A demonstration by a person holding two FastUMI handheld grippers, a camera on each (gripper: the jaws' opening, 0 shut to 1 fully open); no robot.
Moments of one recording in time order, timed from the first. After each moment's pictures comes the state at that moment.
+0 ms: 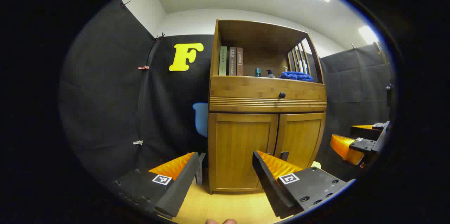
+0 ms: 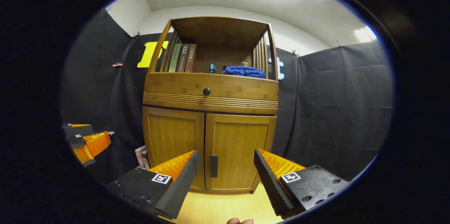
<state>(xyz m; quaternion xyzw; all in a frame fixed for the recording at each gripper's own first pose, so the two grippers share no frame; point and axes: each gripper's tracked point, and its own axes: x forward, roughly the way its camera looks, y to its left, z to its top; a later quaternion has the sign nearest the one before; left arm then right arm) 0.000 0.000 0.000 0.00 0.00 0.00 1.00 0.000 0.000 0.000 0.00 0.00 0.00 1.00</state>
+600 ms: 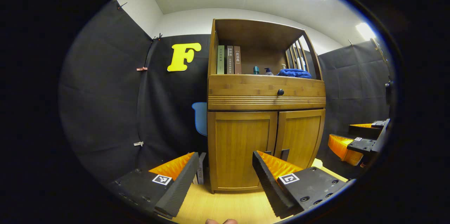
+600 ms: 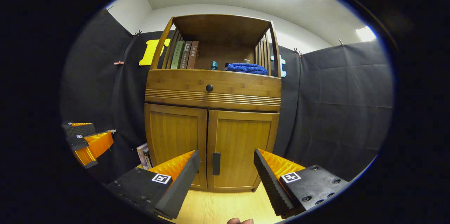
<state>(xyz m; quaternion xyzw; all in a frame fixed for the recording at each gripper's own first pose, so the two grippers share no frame) 0.001 -0.004 -0.004 0.01 0.01 0.00 1.00 0.001 0.008 -0.011 0.00 0.01 0.01 1.00</state>
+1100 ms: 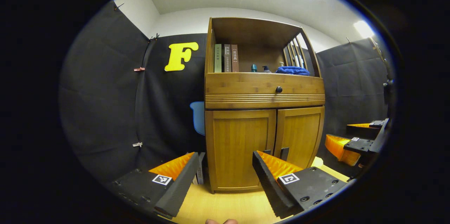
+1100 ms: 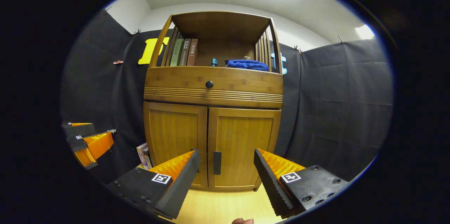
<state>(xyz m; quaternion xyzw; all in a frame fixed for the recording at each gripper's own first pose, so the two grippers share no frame) 0.008 -0.009 -0.007 0.02 0.01 -0.01 1.00 0.019 0.008 -0.025 0.01 0.02 0.01 1.00</state>
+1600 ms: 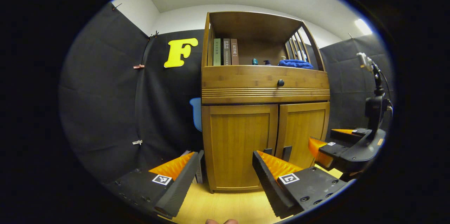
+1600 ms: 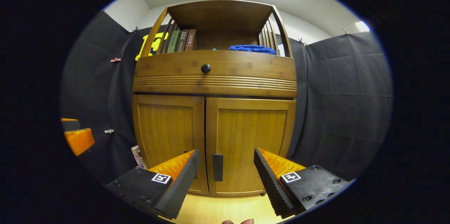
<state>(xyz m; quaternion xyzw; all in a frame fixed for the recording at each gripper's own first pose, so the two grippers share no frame) 0.041 -0.025 -0.024 0.02 0.02 0.01 1.00 0.108 0.013 -0.078 0.01 0.03 0.03 1.00</state>
